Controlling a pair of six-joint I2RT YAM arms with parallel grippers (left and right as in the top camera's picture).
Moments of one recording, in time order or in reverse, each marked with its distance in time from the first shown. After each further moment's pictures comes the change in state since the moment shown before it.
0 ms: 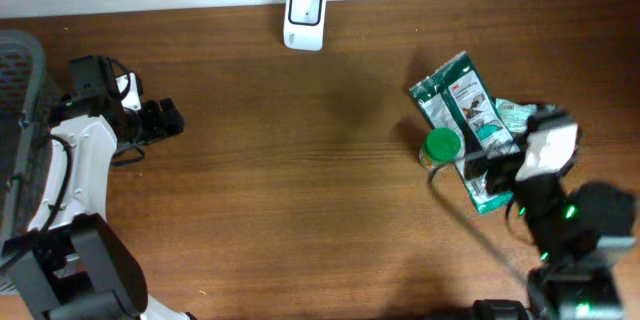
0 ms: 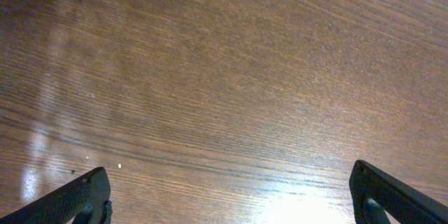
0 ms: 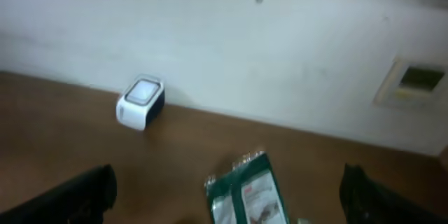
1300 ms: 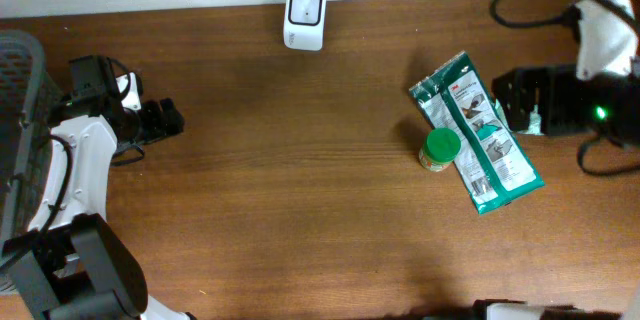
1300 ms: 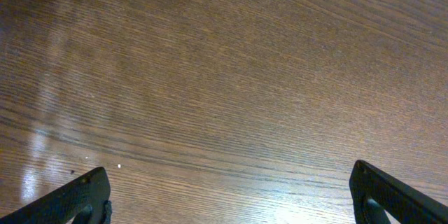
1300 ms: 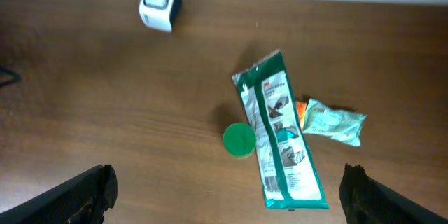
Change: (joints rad) left arm 0.000 0.000 0.000 0.000 0.000 0.000; right arm -0.019 0.905 1.643 -1.425 0.003 0.039
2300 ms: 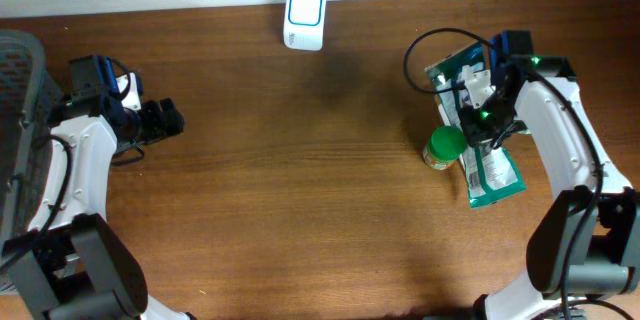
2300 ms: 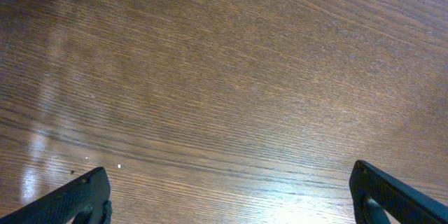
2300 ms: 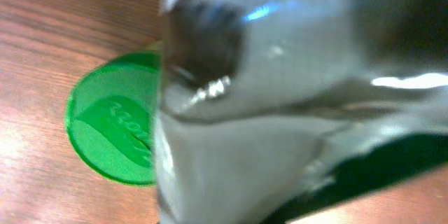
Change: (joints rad) left arm 0.000 0.000 0.000 0.000 0.000 0.000; right arm 0.000 0.315 -0.920 0.579 0.210 -0.203
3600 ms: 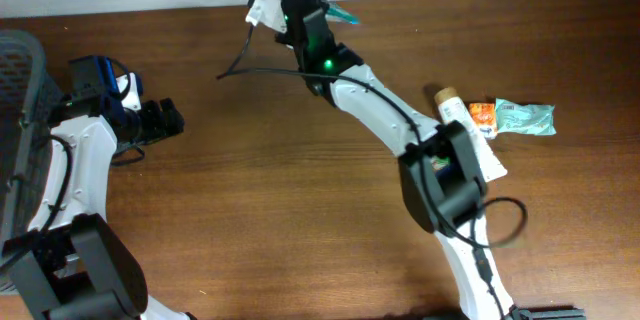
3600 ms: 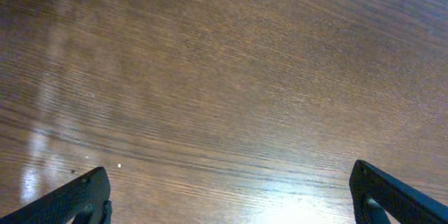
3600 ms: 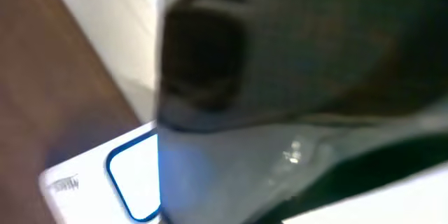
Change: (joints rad) left arm 0.000 0.000 0.000 -0.001 0.000 0.000; right arm 0.623 0.560 0.579 1.120 0.344 -0.544
